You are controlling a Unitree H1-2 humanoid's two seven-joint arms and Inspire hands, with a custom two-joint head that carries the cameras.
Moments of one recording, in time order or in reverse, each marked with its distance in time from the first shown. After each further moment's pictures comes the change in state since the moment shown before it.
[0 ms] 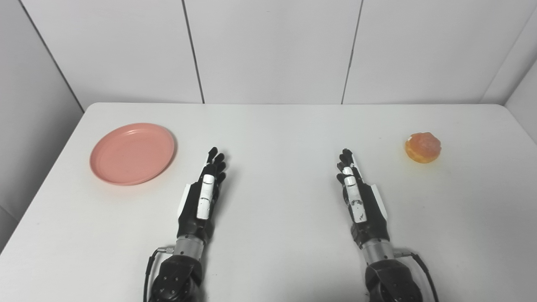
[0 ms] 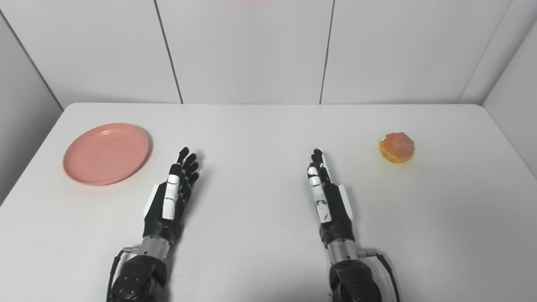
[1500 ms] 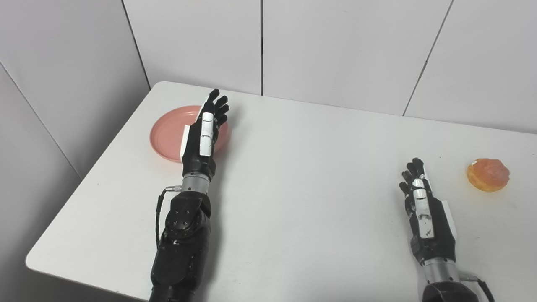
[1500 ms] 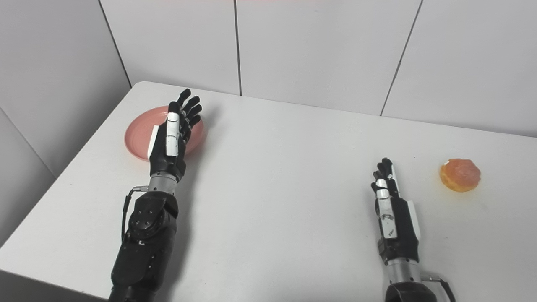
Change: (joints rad) left arm -0.206 0.110 0.263 0.060 -0.082 -0.057 0.096; right arm -0.029 -0.042 -0.051 0.049 0.052 -0.042 0.056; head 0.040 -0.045
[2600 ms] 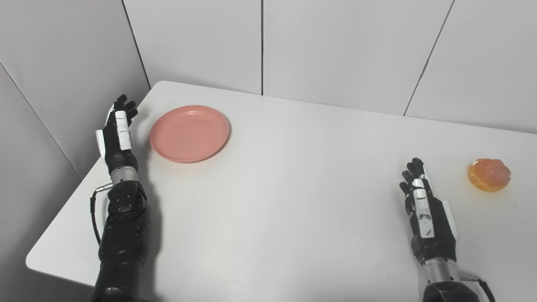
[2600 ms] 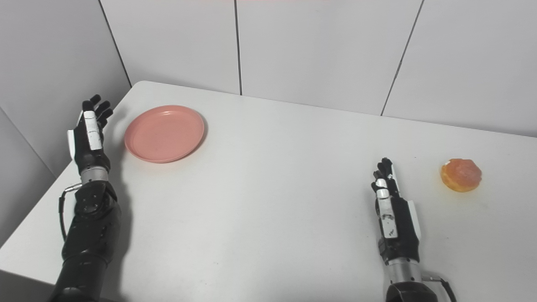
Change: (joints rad) left arm -0.085 0.233 0.182 0.441 -0.008 -0.200 0.166; right arm 0.000 -0.005 -0.002 0.001 0.008 0.000 0.003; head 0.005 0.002
